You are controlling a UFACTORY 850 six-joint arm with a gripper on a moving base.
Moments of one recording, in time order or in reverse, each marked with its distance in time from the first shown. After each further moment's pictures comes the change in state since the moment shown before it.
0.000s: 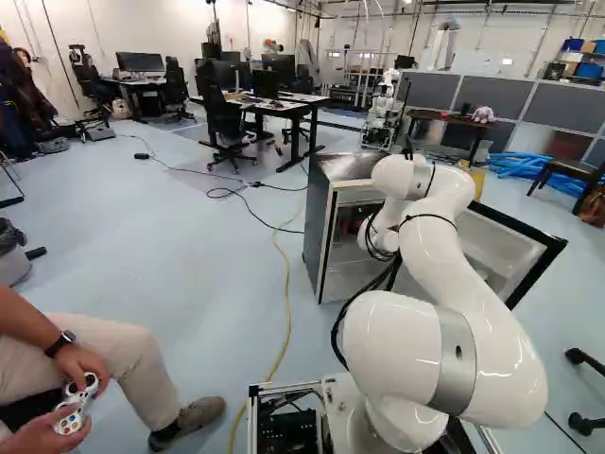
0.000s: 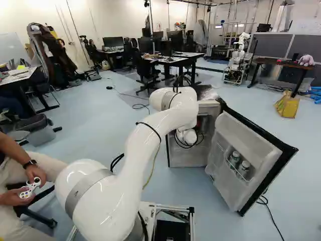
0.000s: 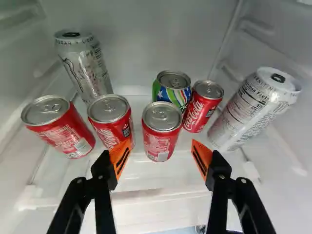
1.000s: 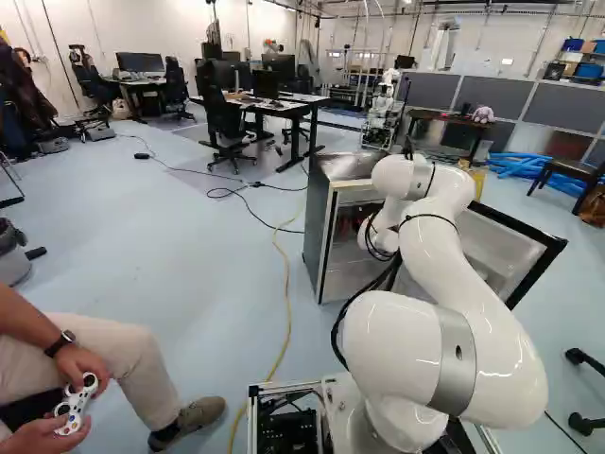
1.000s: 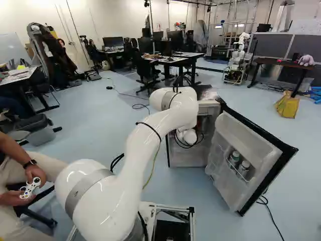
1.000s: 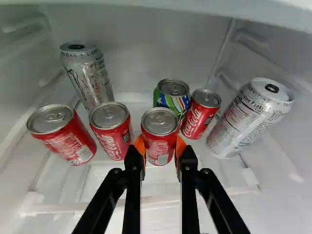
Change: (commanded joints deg) arm 0.0 0.1 0.1 0.0 1.3 0.0
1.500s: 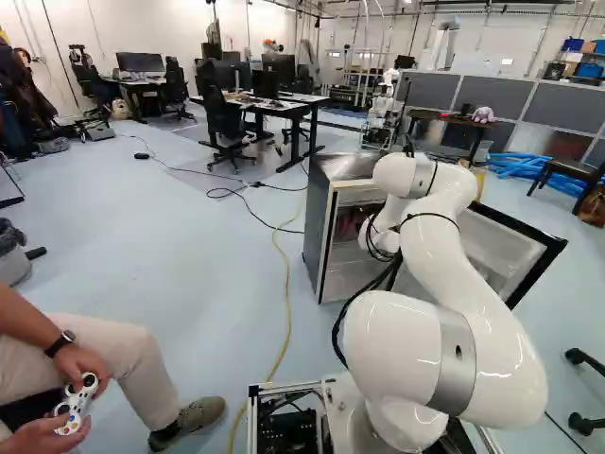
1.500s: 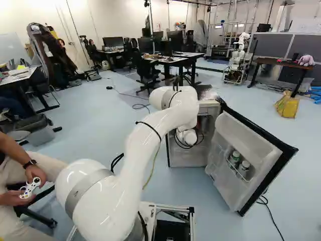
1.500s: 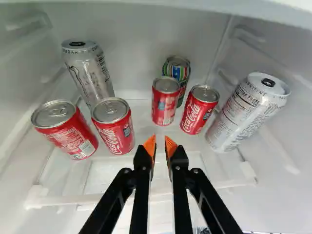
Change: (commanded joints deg) arm -0.4 1.4 2.4 0.0 0.0 0.0
